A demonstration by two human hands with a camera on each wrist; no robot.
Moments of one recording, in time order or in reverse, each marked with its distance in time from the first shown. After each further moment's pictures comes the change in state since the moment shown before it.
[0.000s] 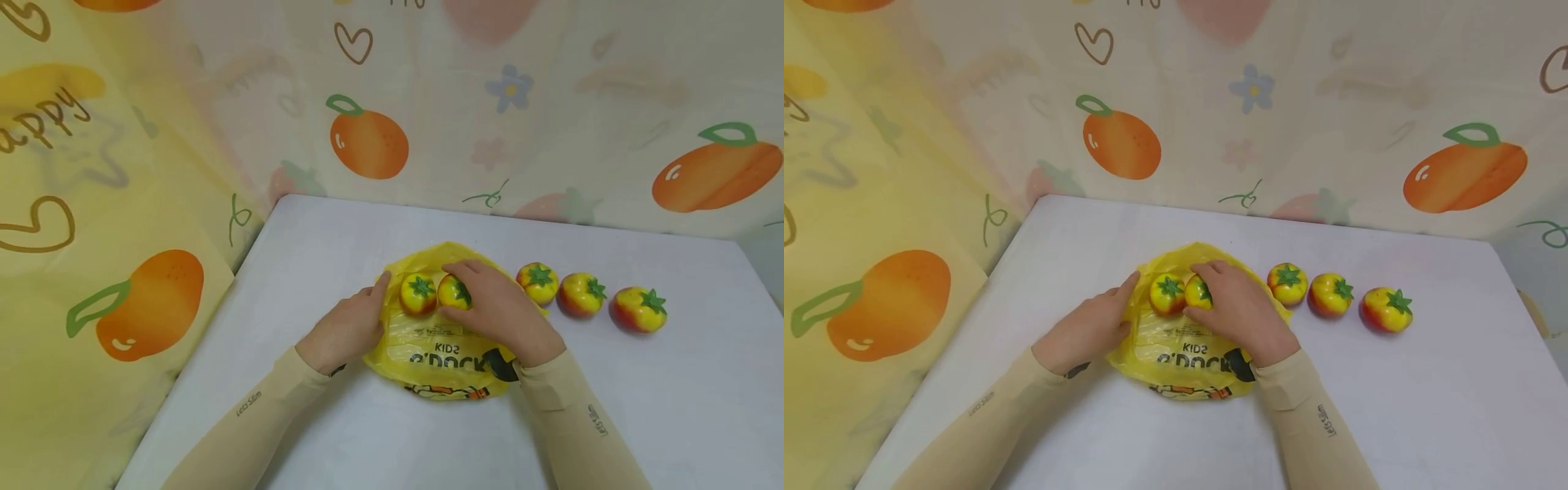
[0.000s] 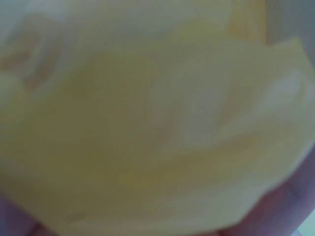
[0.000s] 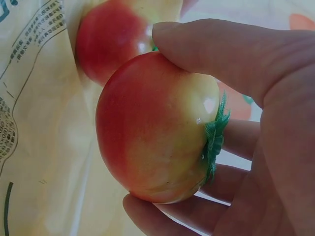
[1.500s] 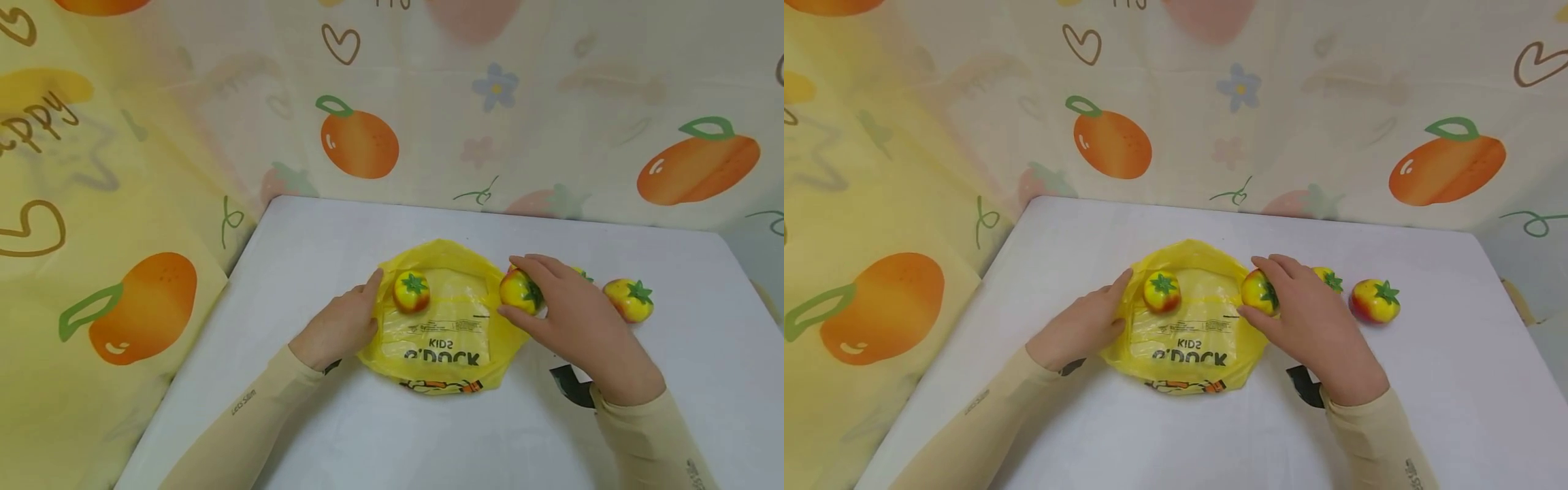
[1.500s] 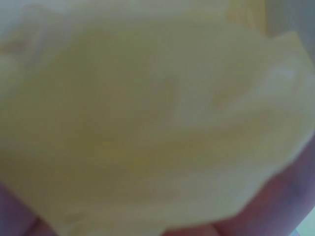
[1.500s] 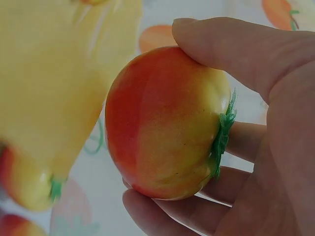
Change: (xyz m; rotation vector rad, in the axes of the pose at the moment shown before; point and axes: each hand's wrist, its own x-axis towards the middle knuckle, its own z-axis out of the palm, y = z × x) left_hand 0.002 -0.002 0.000 0.011 -0.009 0.011; right_hand -0.083 0.031 -0.057 -0.103 0.162 0.081
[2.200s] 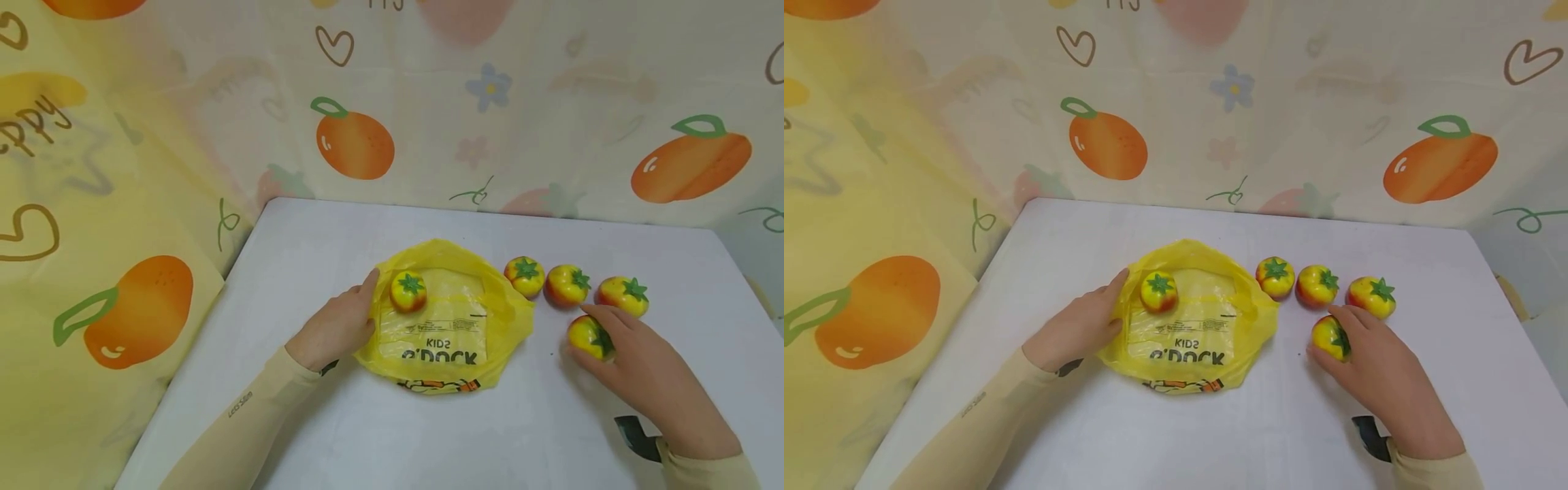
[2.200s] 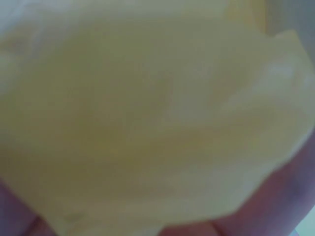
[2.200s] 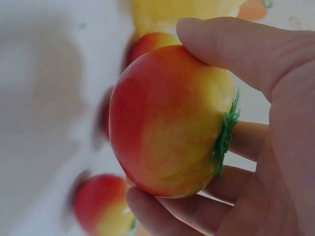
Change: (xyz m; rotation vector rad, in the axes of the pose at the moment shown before) left_hand 0.001 -0.003 0.000 -0.003 0.007 0.019; right_hand -0.059 0.091 0.025 -0.064 -0.159 0.308
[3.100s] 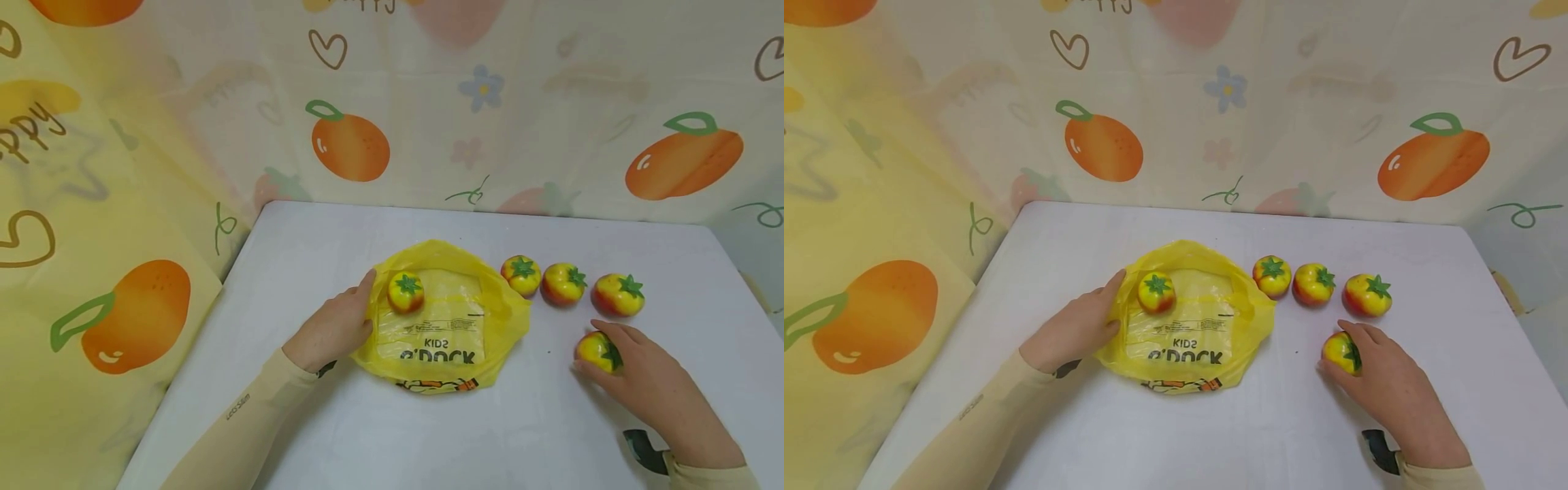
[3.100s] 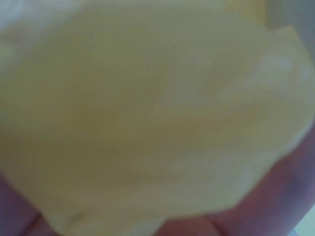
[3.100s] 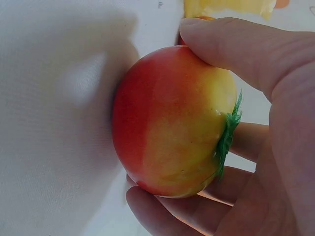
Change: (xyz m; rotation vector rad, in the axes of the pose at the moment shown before) left_hand 0.000 -0.001 -0.001 -0.026 -0.014 -0.014; right_hand -0.007 0.028 0.021 0.004 -0.067 0.104
